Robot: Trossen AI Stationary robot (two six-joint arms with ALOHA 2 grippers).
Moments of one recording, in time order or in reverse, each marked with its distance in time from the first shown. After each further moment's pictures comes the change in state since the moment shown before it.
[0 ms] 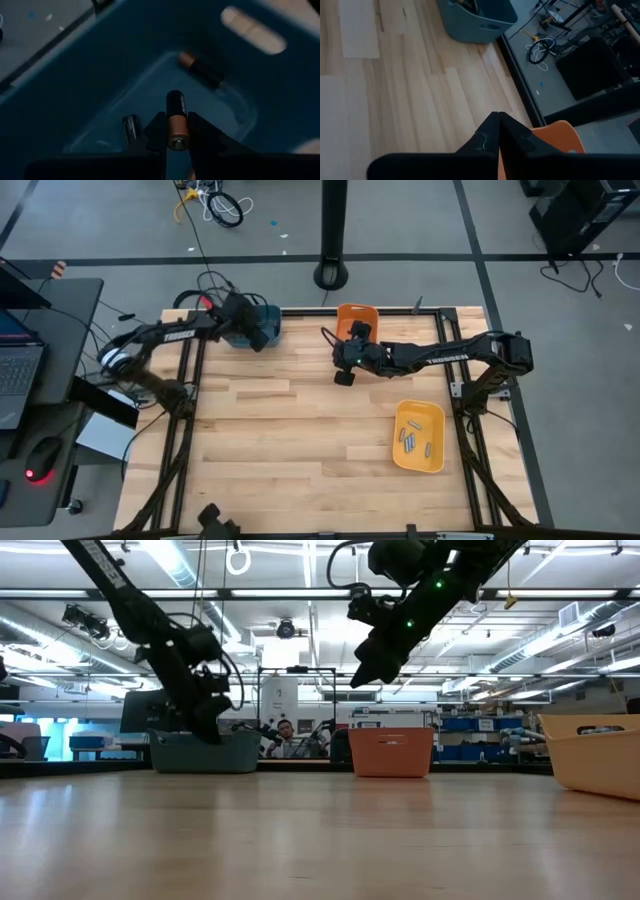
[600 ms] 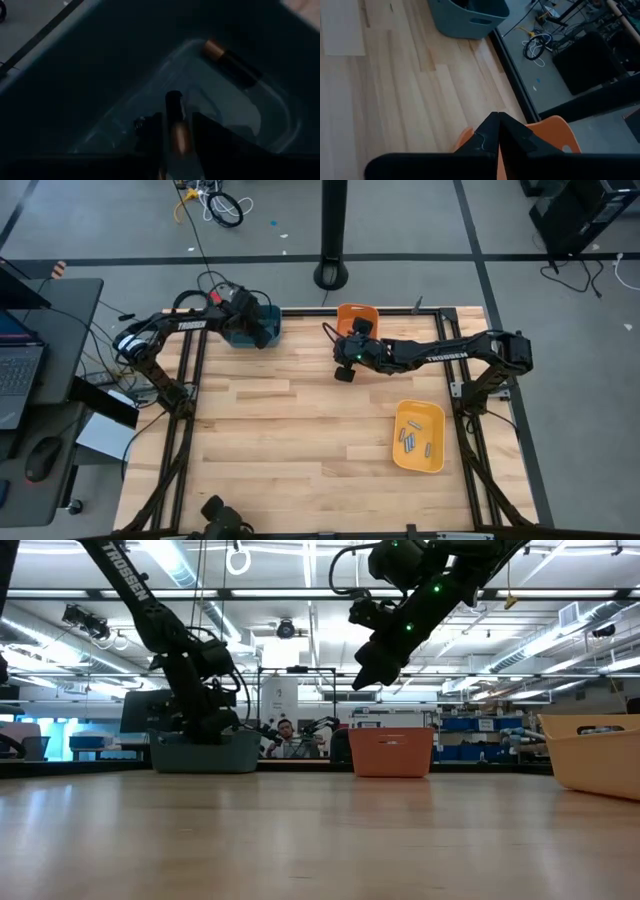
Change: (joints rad) left arm 0.022 0.158 0.115 -0.082 -0.056 -0.002; right arm -0.035 0.000 0.000 -0.001 0.000 -0.001
